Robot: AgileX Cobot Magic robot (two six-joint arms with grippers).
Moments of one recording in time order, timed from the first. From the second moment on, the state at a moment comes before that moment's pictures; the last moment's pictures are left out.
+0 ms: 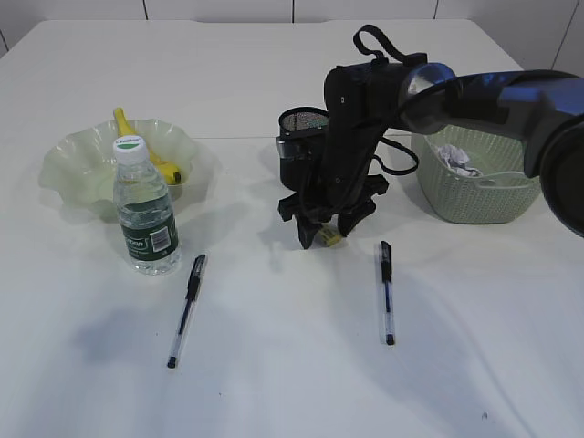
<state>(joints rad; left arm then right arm) -0.07 0.95 -0.87 -0.20 1.03 -0.06 0.40 2.44 -2.04 0.07 1.07 -0.02</state>
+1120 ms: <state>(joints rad) -0.07 0.95 -0.87 -0.21 1.01 -0.06 0.40 2.45 -2.14 0.09 1.19 -0.02</state>
